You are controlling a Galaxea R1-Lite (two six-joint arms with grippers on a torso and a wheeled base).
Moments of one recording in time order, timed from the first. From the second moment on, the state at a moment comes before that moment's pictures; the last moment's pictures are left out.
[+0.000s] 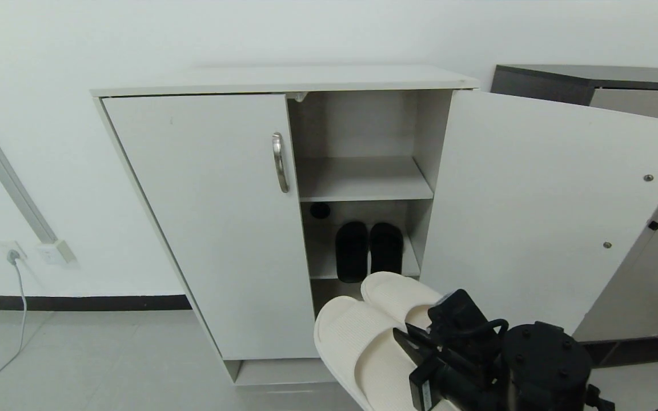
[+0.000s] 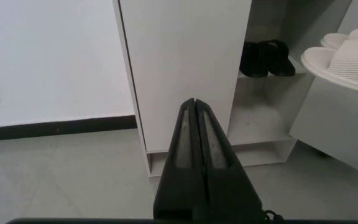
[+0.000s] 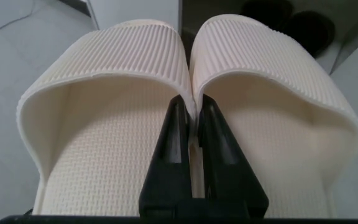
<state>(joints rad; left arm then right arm) 0.00 0.00 0.00 0.00 -0.03 0.02 0.95 1.91 -0.39 -1.32 -0.32 0.03</state>
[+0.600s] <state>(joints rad) 0.00 0.00 0.00 0.00 -0.04 0.02 1.00 2.05 -1.02 -0.70 -0.83 0.23</state>
